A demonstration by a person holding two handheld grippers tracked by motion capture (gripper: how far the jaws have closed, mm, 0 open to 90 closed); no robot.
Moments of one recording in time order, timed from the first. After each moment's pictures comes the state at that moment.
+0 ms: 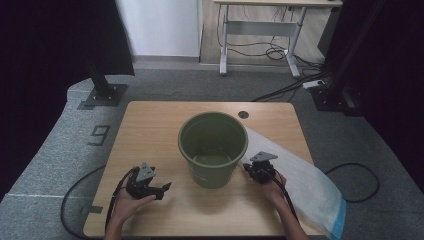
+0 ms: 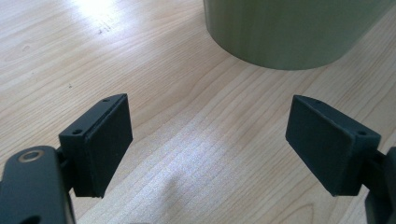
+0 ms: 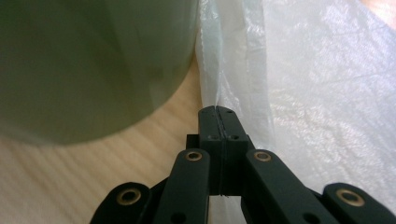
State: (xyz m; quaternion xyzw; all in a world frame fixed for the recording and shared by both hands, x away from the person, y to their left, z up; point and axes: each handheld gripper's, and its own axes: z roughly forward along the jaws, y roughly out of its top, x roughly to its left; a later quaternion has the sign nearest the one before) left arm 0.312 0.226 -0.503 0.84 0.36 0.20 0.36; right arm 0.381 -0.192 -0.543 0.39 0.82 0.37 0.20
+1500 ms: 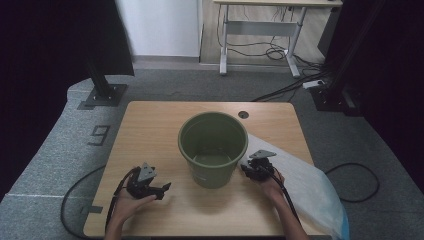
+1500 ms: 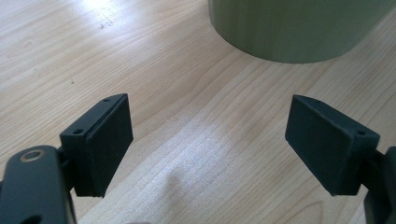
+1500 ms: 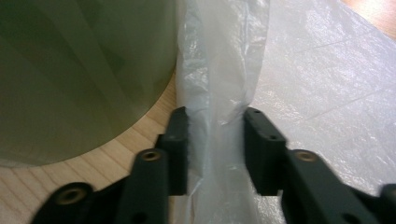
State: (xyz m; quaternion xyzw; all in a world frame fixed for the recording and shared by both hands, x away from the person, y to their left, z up) left arm 0.314 0.224 -0.506 0.84 0.36 0.20 0.35; right arm 0.393 -0.190 -0.547 0.43 0.80 0.37 0.19
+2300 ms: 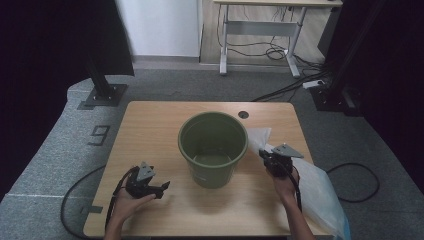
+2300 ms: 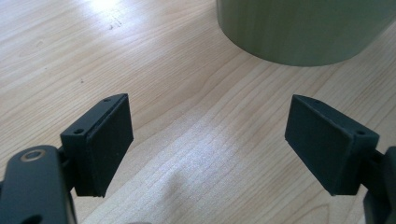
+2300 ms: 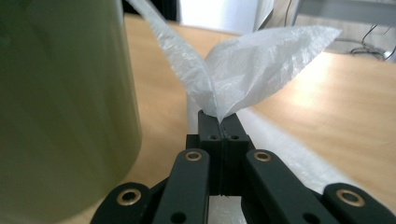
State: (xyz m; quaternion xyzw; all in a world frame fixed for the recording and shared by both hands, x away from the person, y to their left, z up) left arm 0.315 0.226 -0.505 0.84 0.37 0.21 0.35; right arm 0.368 -0.232 -0.484 0.45 0.70 0.47 0.28
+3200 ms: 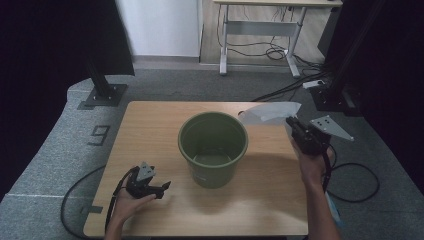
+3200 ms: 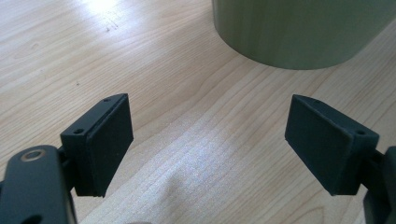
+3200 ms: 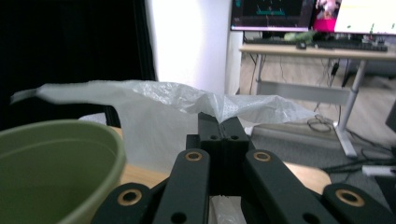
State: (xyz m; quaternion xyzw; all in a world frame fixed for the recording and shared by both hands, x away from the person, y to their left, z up) left arm 0.314 0.226 -0.505 0.83 0.37 0.20 0.36; right arm 0.343 -0.263 -0.340 0.43 0.61 0.55 0.37
